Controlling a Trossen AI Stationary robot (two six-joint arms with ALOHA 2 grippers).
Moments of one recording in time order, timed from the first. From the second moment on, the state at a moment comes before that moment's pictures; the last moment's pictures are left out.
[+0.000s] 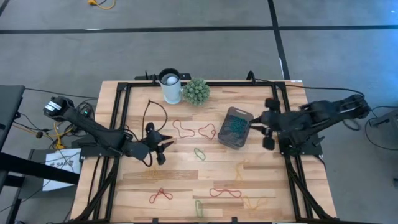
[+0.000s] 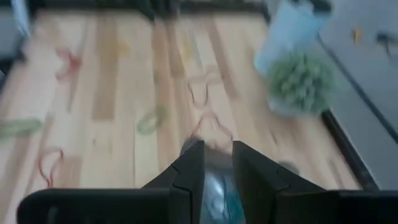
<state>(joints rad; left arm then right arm) -0.42 1.12 0.52 0.06 -0.73 -0.44 0.34 0.86 1.07 -0.87 0.44 0.16</state>
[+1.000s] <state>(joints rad) -0.07 1.79 0.77 0.36 -0.37 -0.23 0.41 0.85 0.22 0.28 0.45 0.21</state>
